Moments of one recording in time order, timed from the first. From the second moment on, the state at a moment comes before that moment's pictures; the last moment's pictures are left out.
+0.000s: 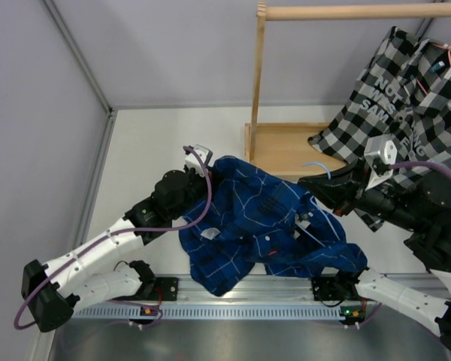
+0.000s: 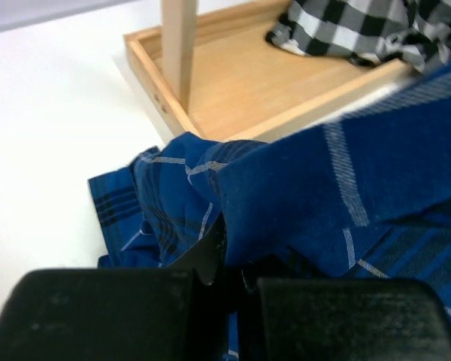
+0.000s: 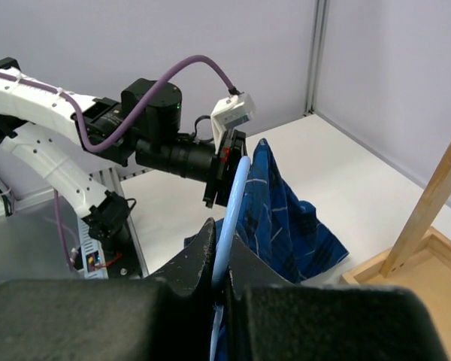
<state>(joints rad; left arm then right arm) -0.82 0.96 0.78 -0.04 -0.17 -0.23 0.80 0.67 1.28 -0.49 -0.32 0.09</state>
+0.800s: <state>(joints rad) -0.55 0.97 0.81 -0.12 -0.10 -0.54 0.80 0.57 1.17 -0.52 -0.08 0.09</state>
